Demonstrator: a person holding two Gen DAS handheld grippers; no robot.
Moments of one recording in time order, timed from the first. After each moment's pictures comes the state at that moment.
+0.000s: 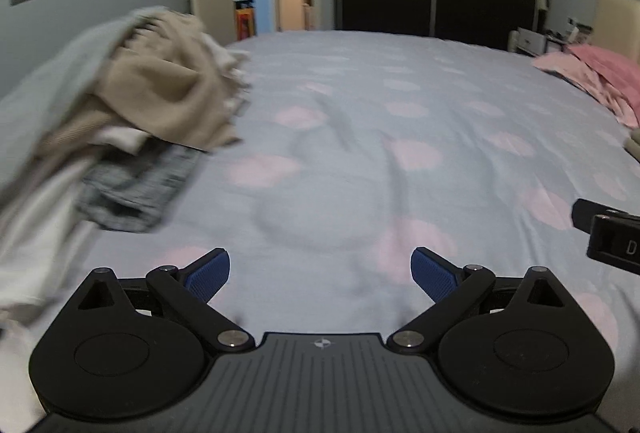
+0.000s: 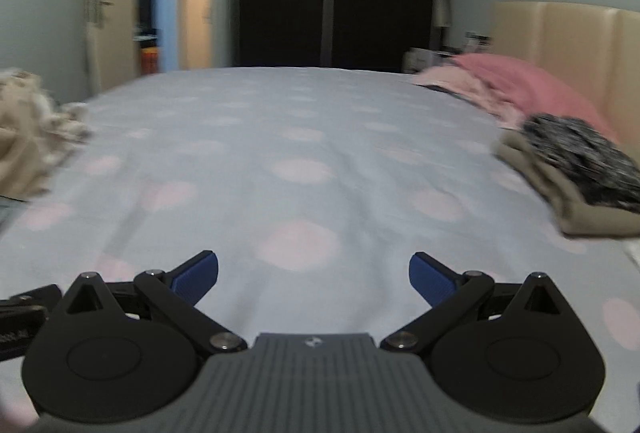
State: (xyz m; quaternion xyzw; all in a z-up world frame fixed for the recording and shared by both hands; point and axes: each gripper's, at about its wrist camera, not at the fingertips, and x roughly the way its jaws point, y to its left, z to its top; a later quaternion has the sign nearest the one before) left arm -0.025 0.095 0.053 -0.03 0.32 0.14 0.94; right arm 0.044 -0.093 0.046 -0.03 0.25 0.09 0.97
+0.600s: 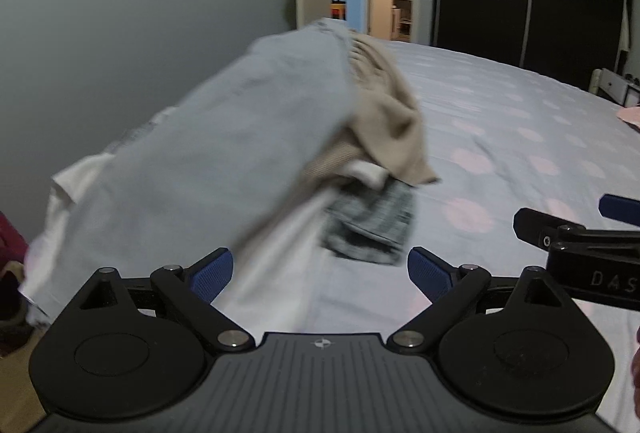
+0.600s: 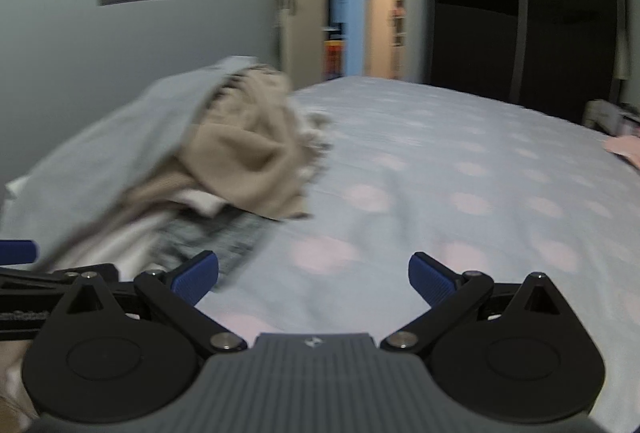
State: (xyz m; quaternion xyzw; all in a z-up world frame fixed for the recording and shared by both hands) left arm -0.092 0.264 0.127 -0.06 0.32 0.25 0.91; right arm -0.002 0.102 0.115 -0.08 0.24 0.35 0.90
